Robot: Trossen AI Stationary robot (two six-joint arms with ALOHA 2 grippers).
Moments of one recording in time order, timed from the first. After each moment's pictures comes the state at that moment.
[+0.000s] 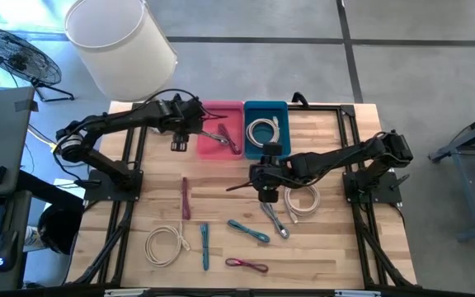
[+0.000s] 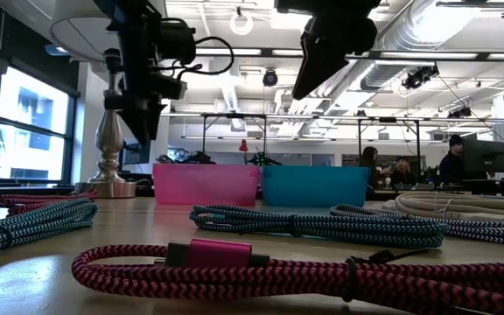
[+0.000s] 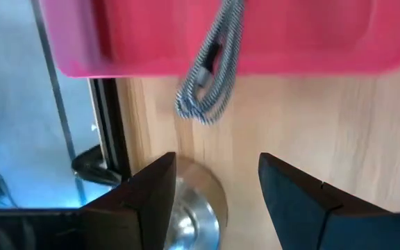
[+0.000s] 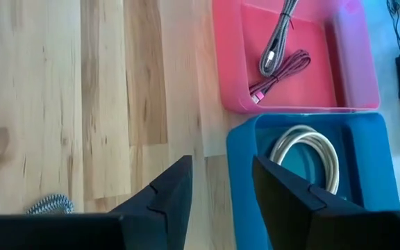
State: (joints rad) left arm 0.53 1.44 1.11 -0.91 -0.33 0.62; right arm 0.16 1.68 1.36 -0.76 0.50 0.04
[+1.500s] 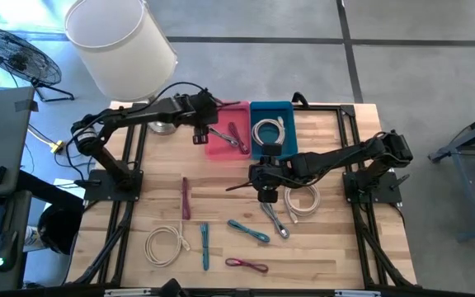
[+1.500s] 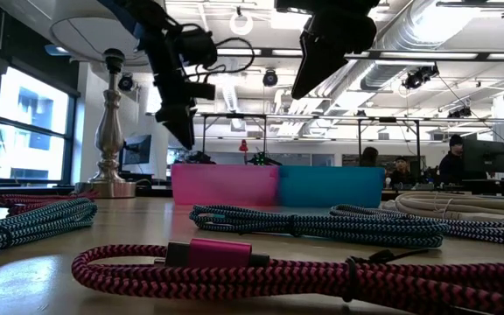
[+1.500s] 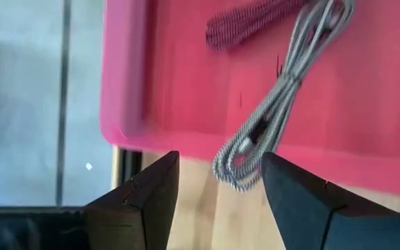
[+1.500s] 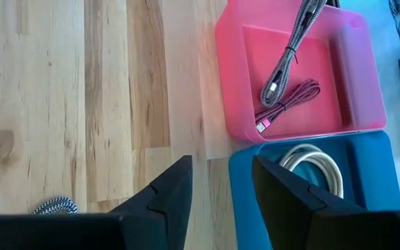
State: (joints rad) left arm 0.54 1.59 1.20 -0.64 -0.23 0.55; right arm 0.16 1.68 1.36 -0.76 0.49 0.04
